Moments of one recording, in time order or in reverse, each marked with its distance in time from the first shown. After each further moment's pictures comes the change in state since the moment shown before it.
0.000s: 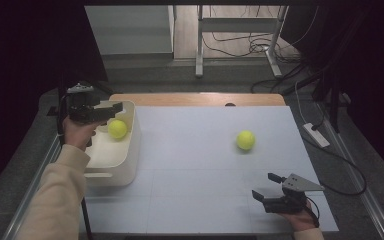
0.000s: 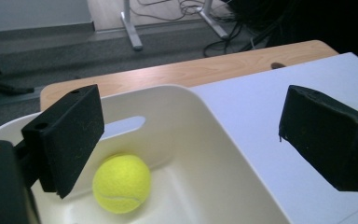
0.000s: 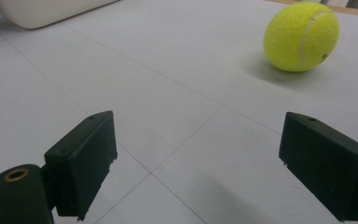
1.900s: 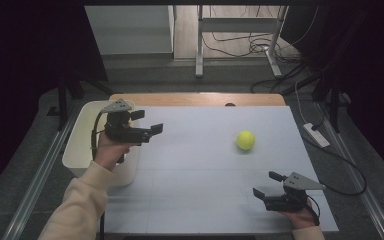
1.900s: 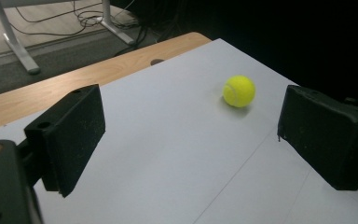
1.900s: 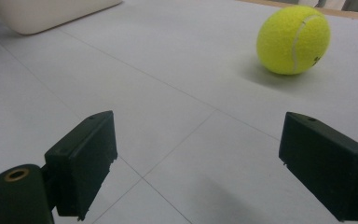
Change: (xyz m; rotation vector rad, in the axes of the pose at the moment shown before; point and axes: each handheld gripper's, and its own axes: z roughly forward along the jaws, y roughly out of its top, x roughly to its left) left arm -0.105 -0.019 0.009 -0.020 -0.349 0.167; right arm -0.006 0.000 0.001 -0.013 -0.006 0.008
